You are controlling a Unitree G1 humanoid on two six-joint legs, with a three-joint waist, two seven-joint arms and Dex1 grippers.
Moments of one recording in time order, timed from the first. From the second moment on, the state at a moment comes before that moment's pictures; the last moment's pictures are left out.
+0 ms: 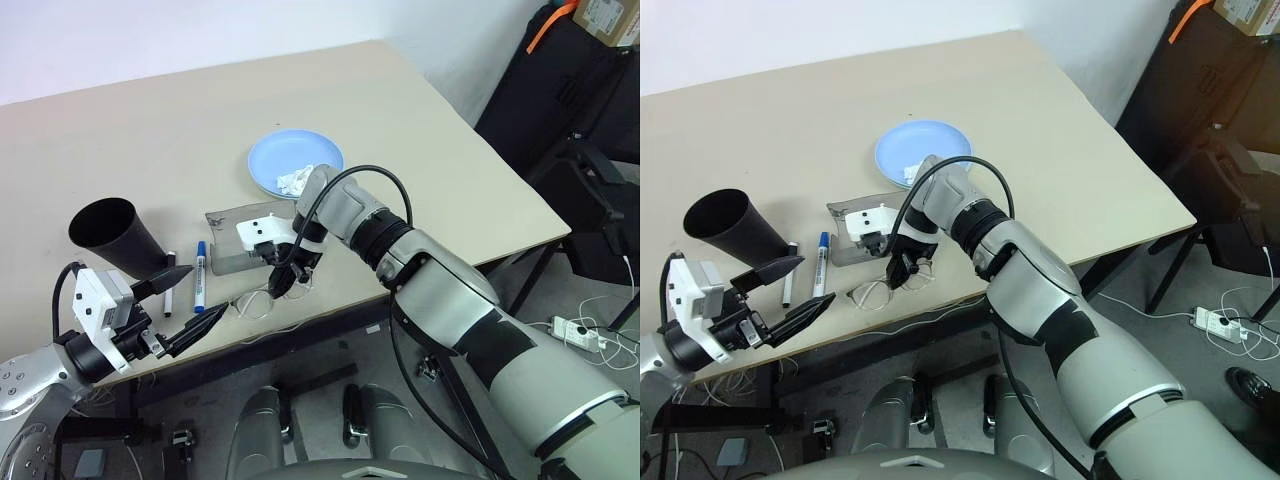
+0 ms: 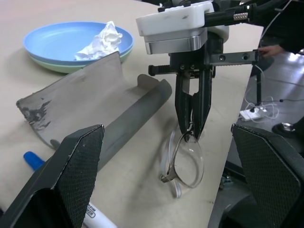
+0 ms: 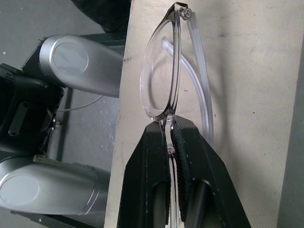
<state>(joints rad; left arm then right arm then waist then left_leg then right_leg) 0.37 0.67 0.49 -0.61 -0.71 0.38 -0.83 -1.38 0.03 0.65 1.08 -0.14 0.28 1.61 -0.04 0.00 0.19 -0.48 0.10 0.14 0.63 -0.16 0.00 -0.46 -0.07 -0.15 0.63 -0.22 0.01</state>
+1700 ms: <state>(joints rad) 0.42 0.67 0.53 -0.63 -0.72 0.38 -0.82 -1.47 0.09 0.37 1.34 -0.26 0.09 1.25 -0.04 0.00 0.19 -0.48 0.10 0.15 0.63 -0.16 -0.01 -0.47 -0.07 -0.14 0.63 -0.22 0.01</state>
